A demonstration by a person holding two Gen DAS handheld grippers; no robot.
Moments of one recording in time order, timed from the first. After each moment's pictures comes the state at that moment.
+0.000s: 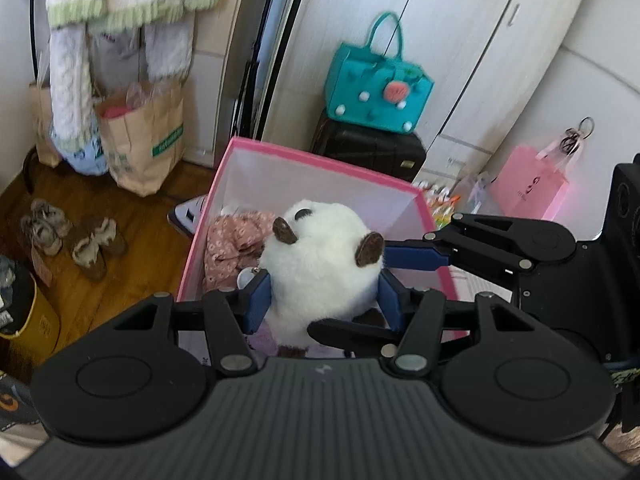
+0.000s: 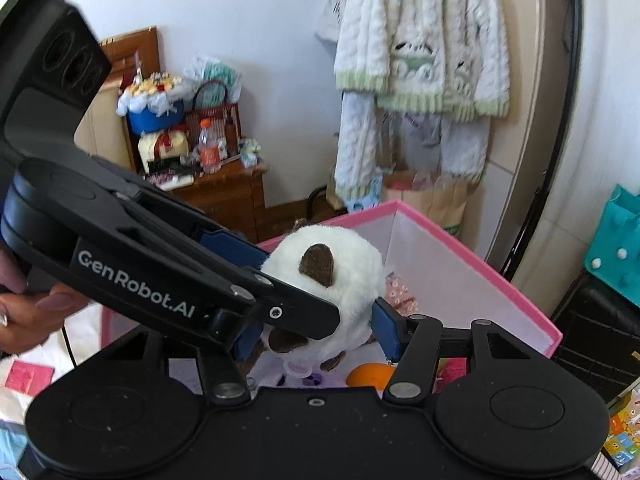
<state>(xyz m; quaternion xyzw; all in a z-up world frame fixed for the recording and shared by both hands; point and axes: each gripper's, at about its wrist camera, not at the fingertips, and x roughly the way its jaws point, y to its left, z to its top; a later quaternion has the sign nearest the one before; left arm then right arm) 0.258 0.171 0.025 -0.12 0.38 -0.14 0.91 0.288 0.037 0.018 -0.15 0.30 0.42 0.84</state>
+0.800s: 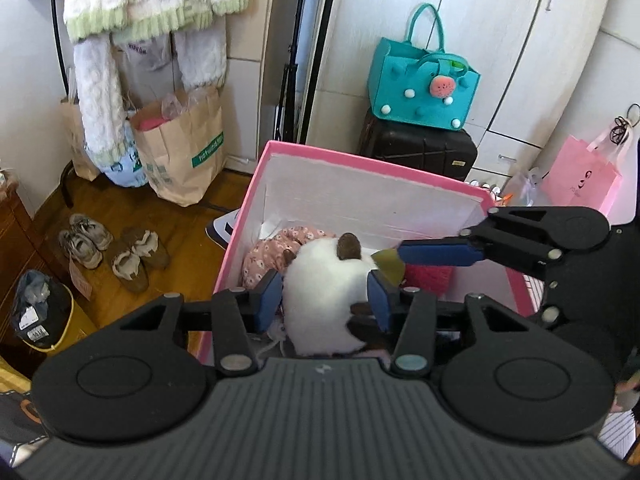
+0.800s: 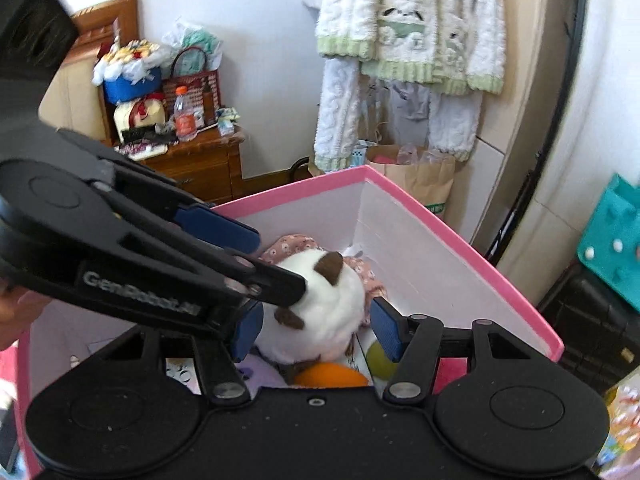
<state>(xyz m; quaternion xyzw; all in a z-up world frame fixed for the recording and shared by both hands) 0.295 0.168 -0.002 -0.08 0.39 -0.07 0.92 0.328 0.041 -0.001 -0.17 0.32 0.39 0.84</state>
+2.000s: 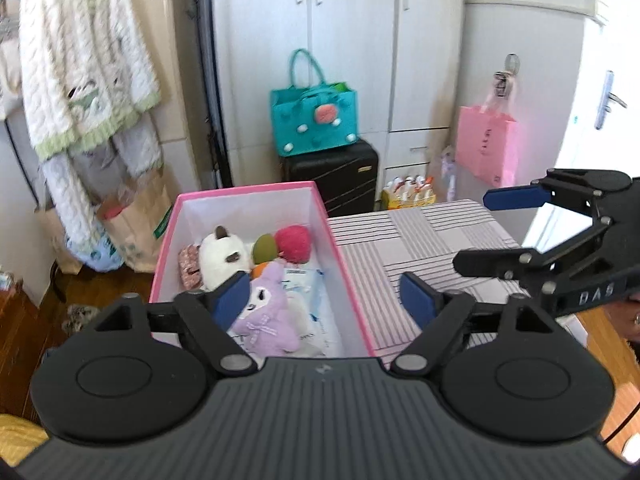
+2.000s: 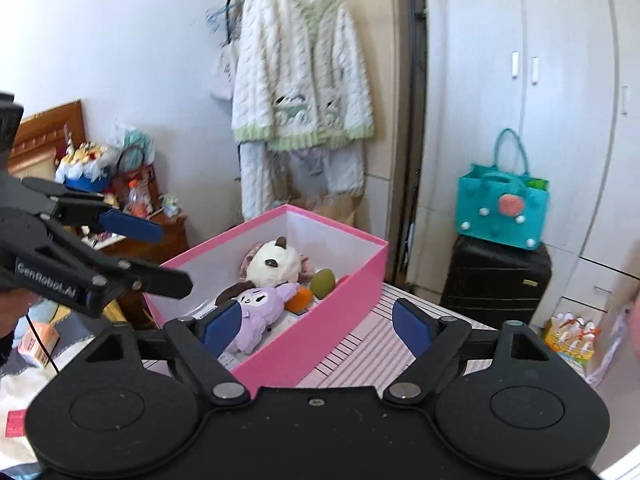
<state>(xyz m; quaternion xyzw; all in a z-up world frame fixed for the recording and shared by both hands) 0.122 0.098 0.087 0.04 0.31 -0.17 0.94 0.128 -0.113 0.080 -0.07 0.25 0.26 0.93</state>
